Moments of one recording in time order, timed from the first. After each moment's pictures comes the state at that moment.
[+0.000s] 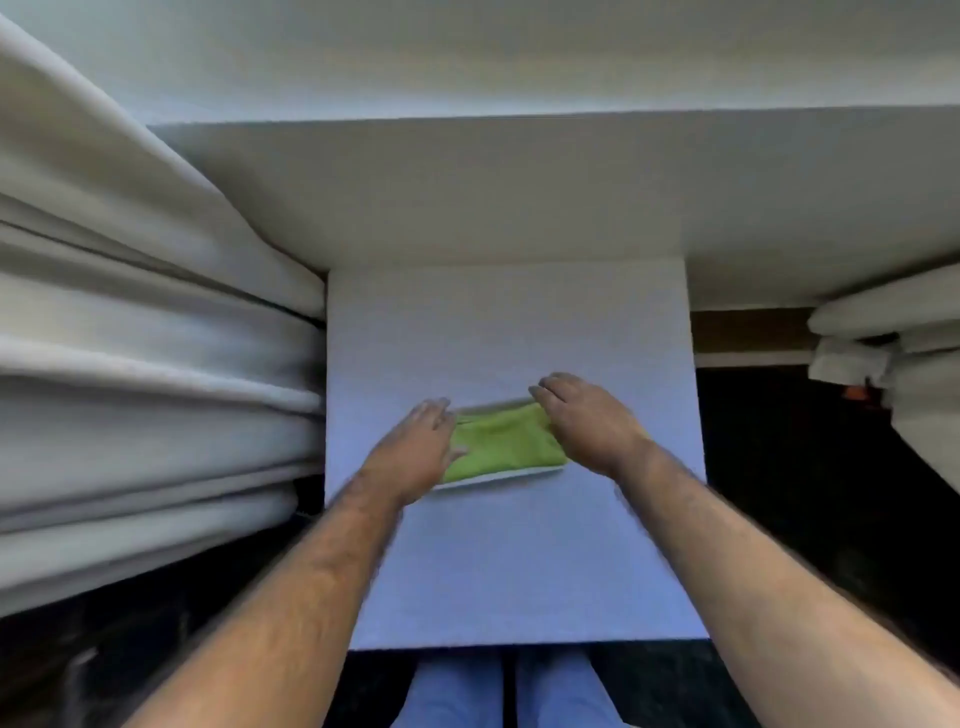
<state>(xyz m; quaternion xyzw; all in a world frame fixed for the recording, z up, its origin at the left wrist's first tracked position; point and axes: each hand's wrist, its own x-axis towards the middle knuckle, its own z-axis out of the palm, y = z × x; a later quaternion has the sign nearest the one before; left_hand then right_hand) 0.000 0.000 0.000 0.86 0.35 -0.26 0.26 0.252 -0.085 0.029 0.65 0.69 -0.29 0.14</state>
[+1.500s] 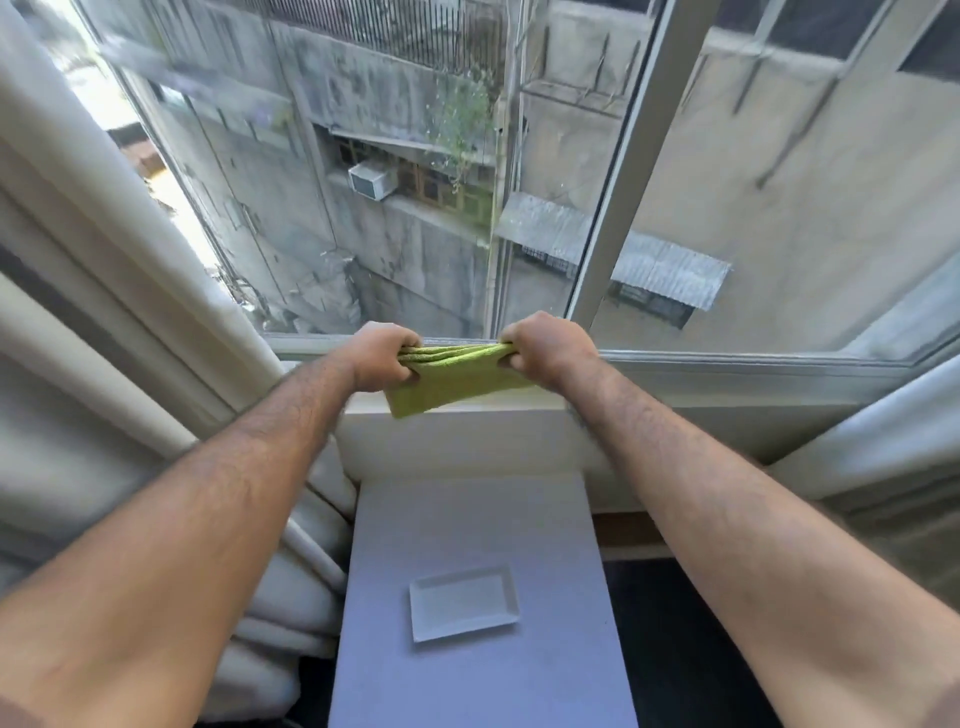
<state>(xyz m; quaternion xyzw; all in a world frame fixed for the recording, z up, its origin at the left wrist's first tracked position) 0.064 0.158 0.517 0.89 0.39 0.00 0.23 0.272 0.031 0.553 0.76 0.65 -0.06 0.01</state>
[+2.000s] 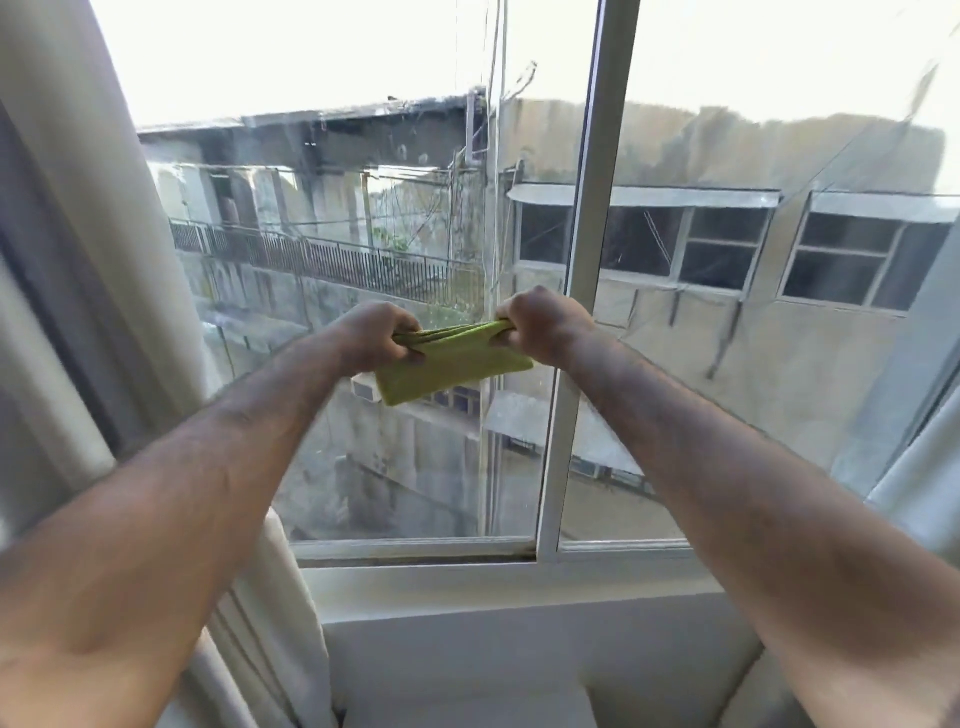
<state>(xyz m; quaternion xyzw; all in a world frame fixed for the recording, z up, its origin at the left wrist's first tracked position) 0.076 0.170 0.829 0.92 0.33 0.18 0.07 0.283 0.029 0.851 0.72 0.66 0.16 -0.10</state>
